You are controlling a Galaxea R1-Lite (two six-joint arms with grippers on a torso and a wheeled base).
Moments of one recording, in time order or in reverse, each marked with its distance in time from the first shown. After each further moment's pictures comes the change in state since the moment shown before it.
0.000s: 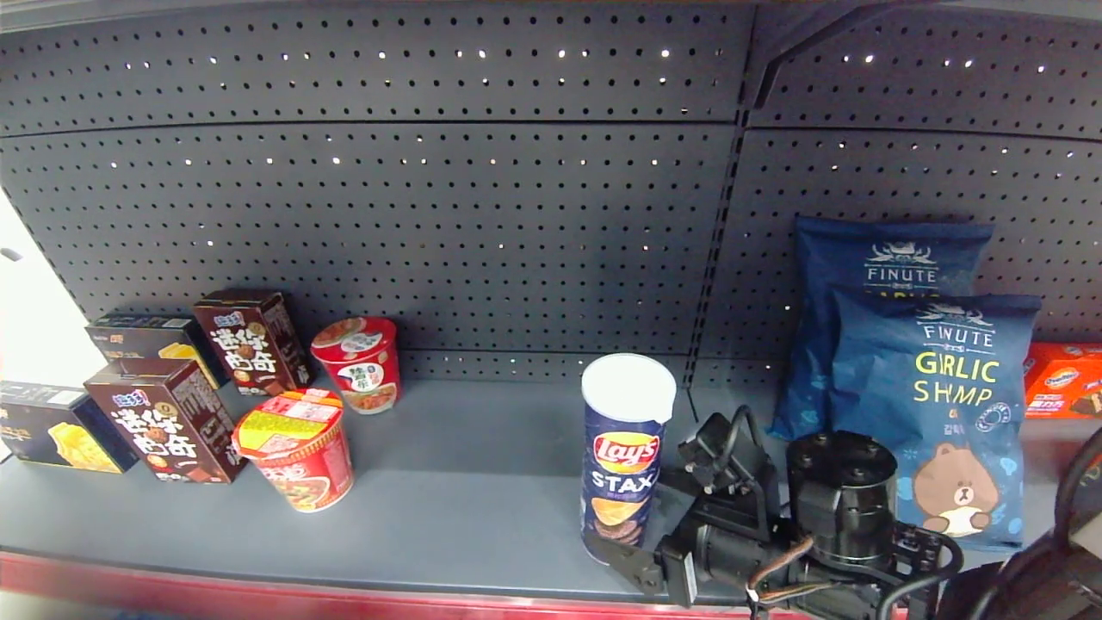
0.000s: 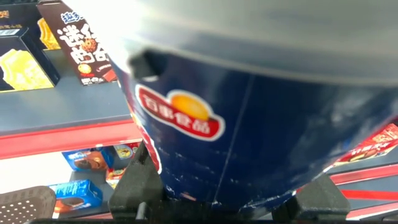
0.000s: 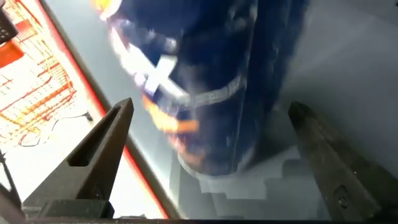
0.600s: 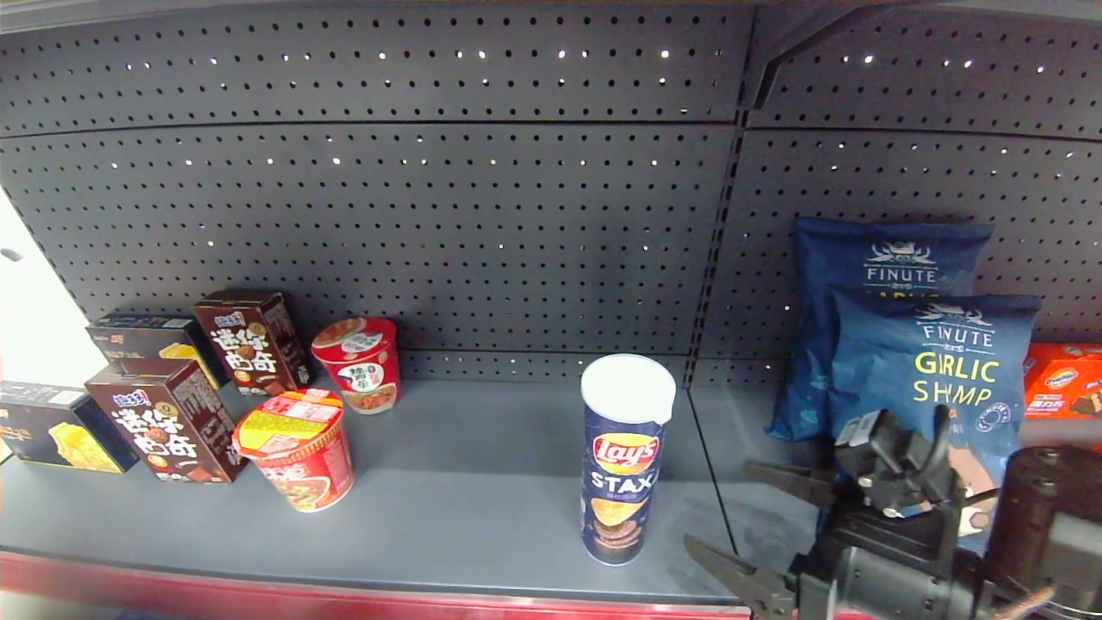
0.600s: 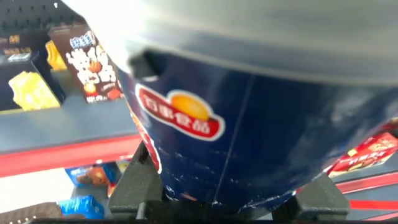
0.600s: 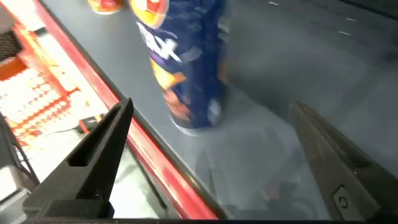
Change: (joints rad) left arm -0.023 0.012 -0.079 -0.003 -0.011 0.021; right arm -0.047 -0.383 0.212 0.095 -0.054 -0.016
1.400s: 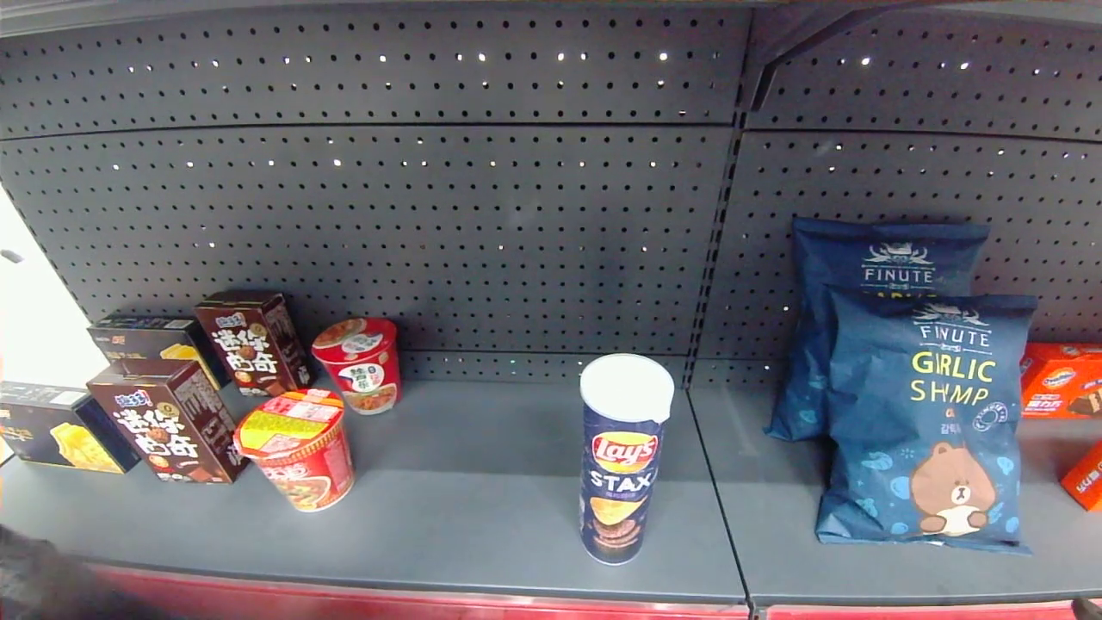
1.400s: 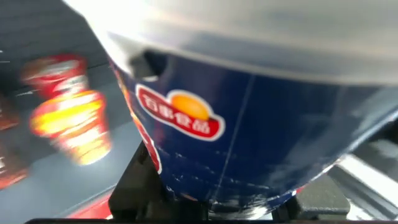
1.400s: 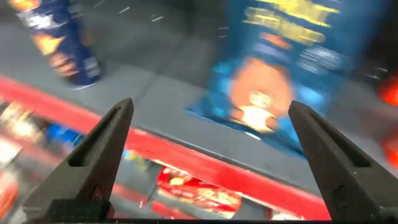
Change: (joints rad) left arm -0.383 0.456 -0.116 -0.286 -0.084 -0.081; right arm -0.129 -1.036 0.006 0.953 -0.412 -0.043
